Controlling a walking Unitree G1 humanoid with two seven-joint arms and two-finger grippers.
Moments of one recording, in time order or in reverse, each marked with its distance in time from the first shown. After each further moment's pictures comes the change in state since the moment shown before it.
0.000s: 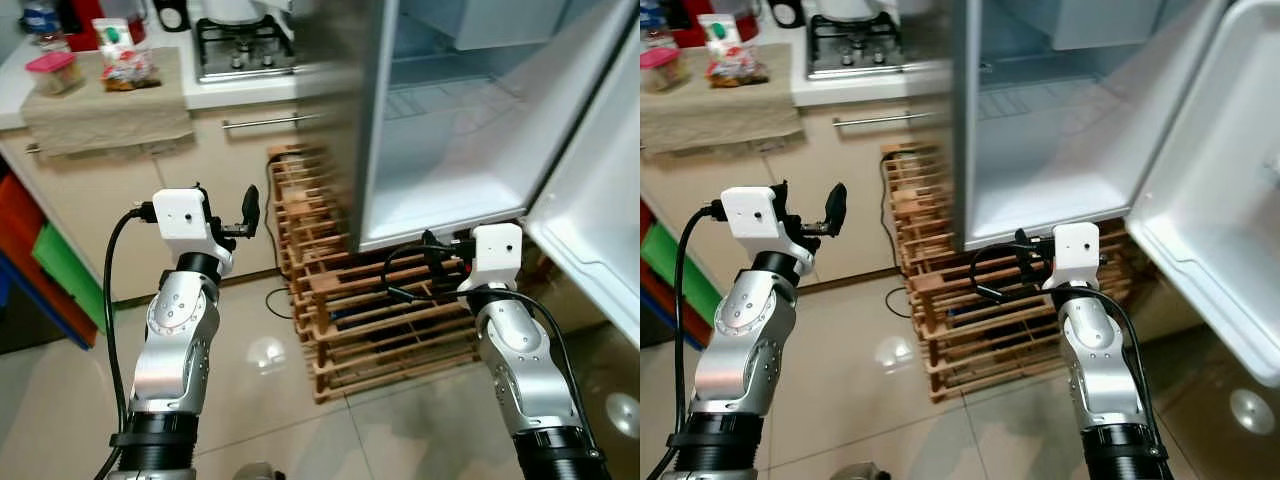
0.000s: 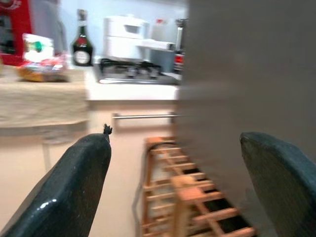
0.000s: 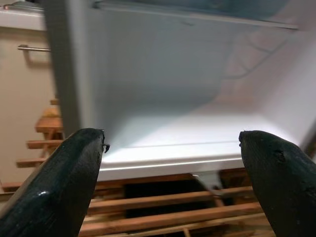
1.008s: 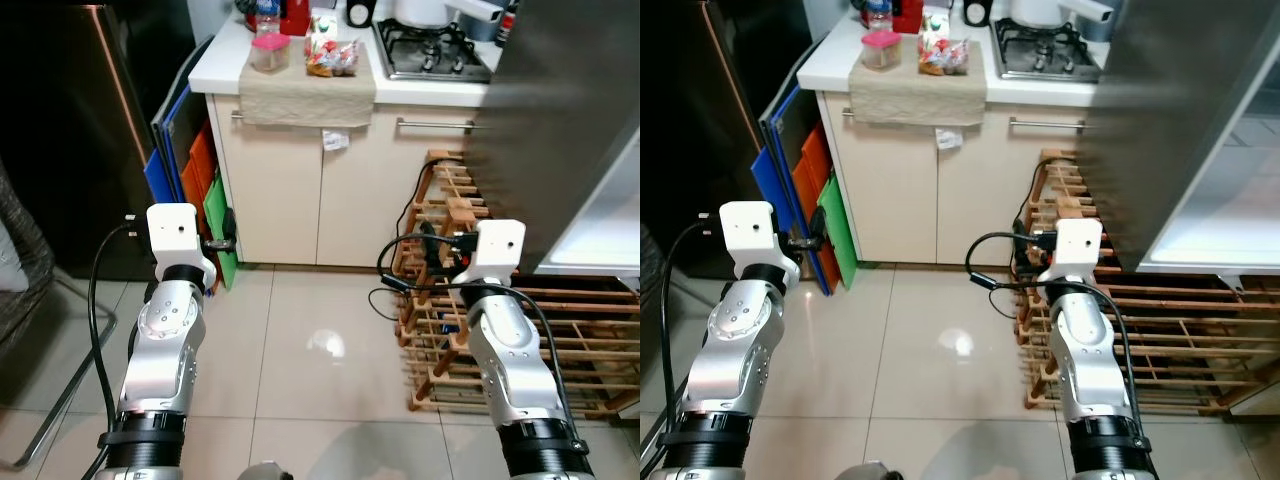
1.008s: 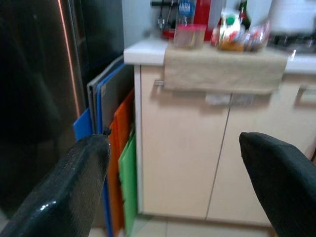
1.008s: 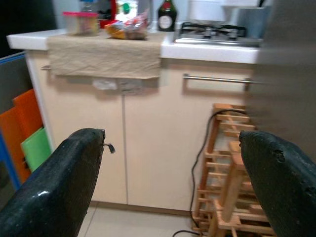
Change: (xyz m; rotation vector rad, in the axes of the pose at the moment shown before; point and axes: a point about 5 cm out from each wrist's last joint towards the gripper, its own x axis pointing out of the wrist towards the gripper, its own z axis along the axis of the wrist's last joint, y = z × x) left arm 0.000 0.018 -0.020 0.099 0.095 0.122; right arm 0.008 0.016 0.005 0.110 -0.062 0.014
